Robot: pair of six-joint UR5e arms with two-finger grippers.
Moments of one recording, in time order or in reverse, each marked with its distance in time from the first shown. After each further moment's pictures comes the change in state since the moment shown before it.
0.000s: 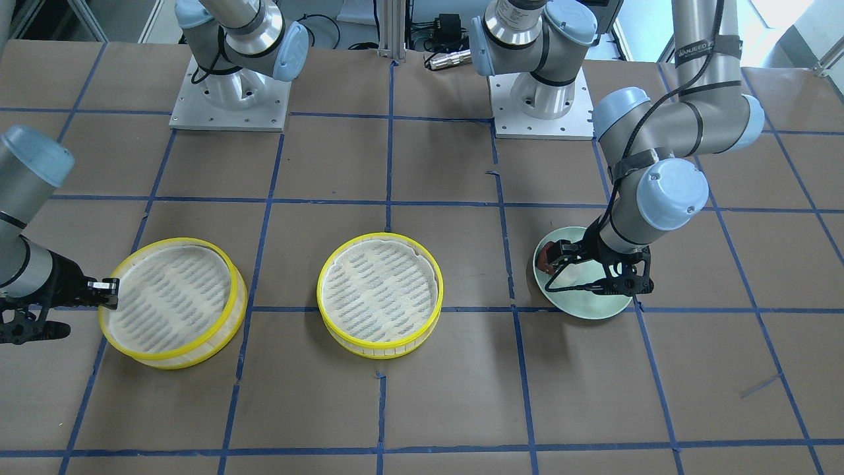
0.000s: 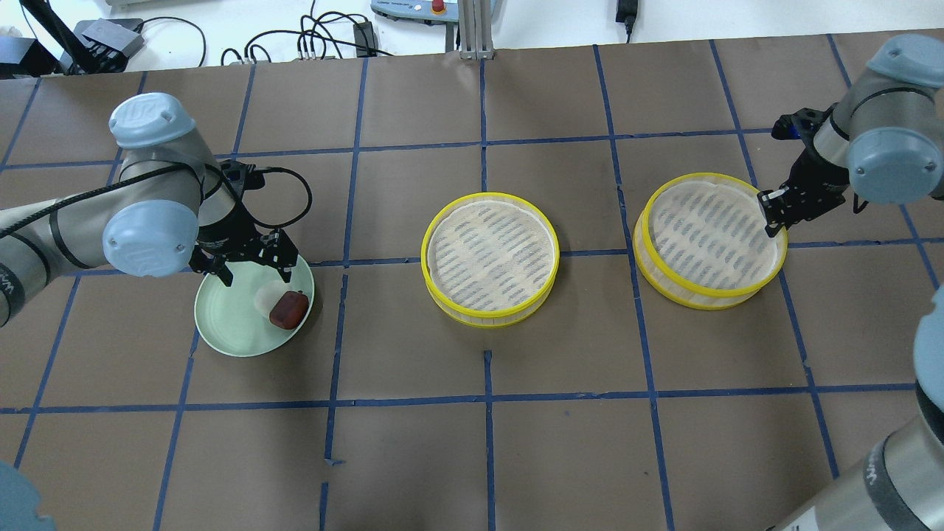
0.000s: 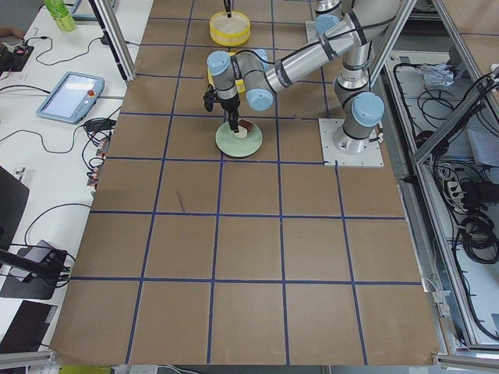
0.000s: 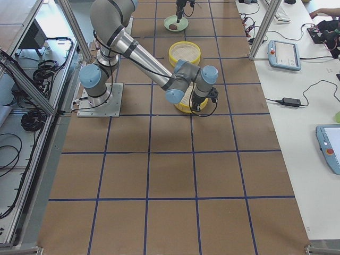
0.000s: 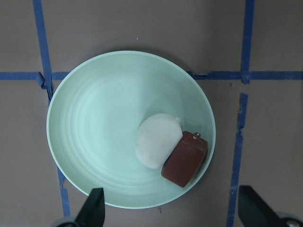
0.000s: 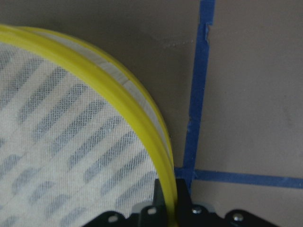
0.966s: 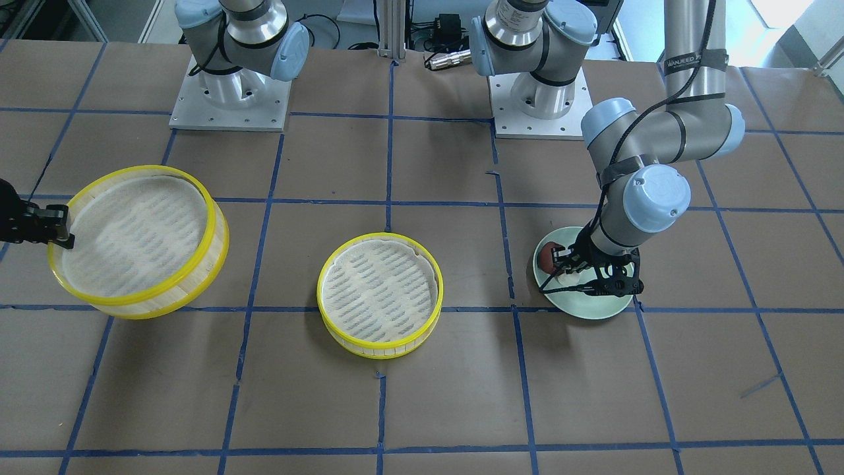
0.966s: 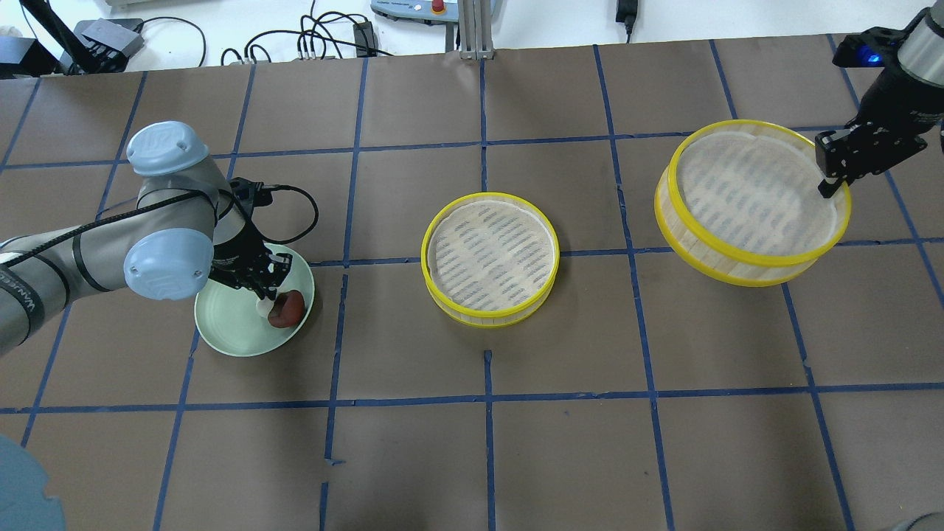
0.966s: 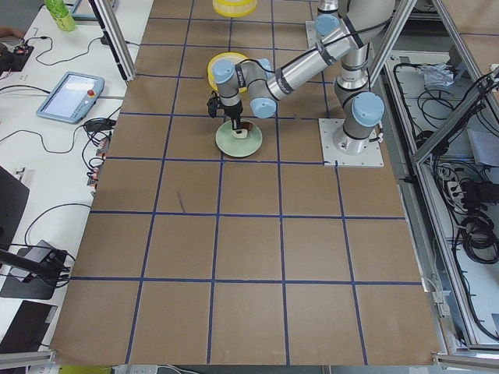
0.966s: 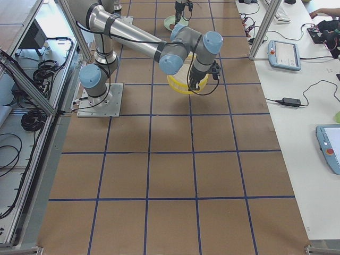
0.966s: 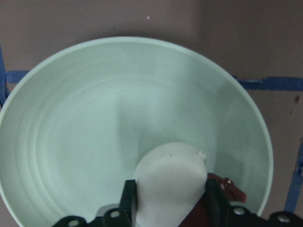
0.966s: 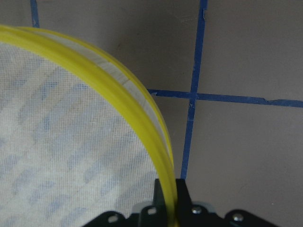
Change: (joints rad) left arm 0.002 -0.014 -0.044 0.079 0.004 0.003; right arm 0.003 -0.198 -0.168 0.403 0.001 -0.001
